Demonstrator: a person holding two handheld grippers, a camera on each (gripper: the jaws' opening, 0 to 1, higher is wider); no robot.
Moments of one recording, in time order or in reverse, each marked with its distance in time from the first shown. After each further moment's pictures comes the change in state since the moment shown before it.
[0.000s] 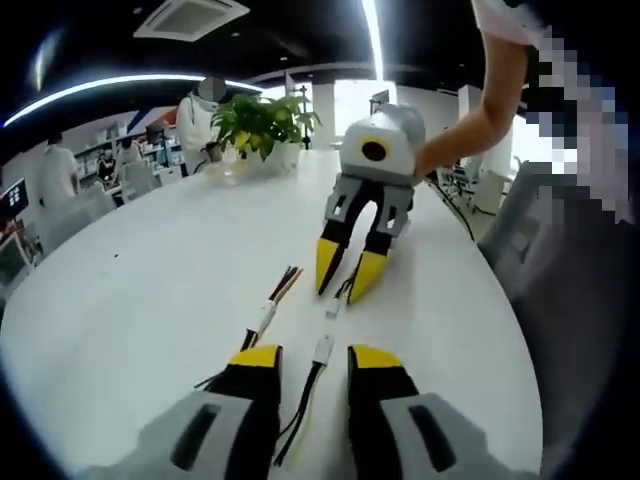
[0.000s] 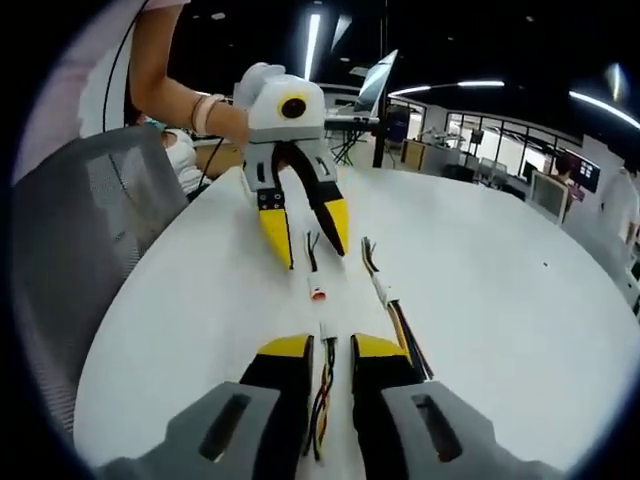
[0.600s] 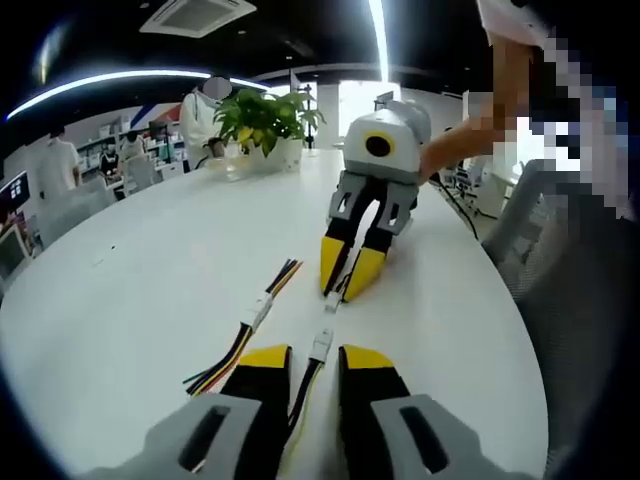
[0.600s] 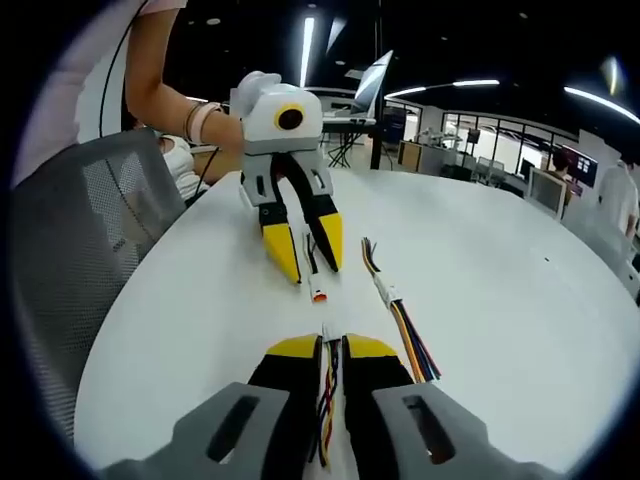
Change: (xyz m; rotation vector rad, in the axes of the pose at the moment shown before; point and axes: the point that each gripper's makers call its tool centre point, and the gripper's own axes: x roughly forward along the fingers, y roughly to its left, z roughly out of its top) left arm 0.007 -0.002 -0.009 -0.012 0.016 0.001; right arm 0.002 0.001 0.000 0.029 -0.025 -0.004
